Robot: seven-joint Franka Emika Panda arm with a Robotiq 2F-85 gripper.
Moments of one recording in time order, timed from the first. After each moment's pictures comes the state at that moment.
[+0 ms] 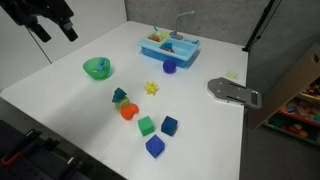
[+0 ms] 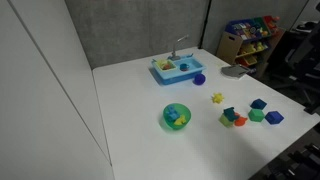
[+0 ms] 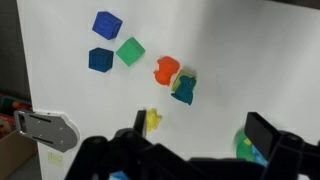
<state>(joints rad) -0.02 -0.56 0.06 -2.70 -0.19 2.24 0.00</state>
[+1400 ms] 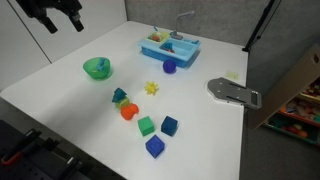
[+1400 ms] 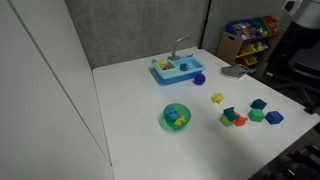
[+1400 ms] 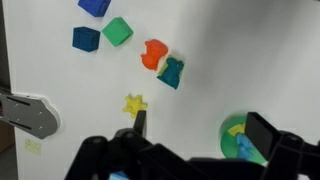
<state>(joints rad) 0.04 -0.37 0.07 -2.54 -0.18 2.25 0.00</state>
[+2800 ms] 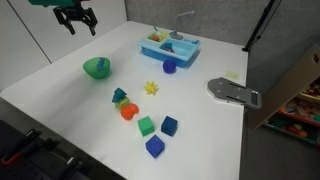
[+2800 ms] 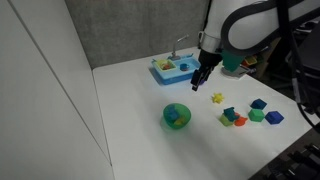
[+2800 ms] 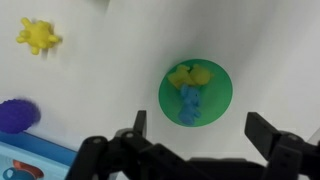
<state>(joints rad) 0.15 0.32 0.14 -2.01 -0.08 2.38 0.00</state>
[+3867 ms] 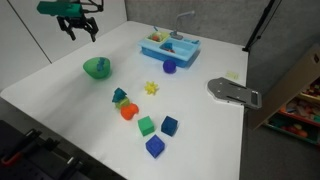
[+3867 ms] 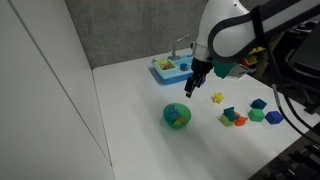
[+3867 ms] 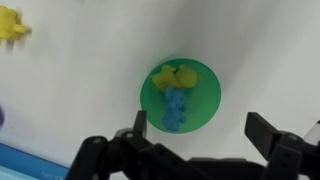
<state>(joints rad) 0.15 0.43 0.16 -1.93 -0.02 2.38 -0.09</state>
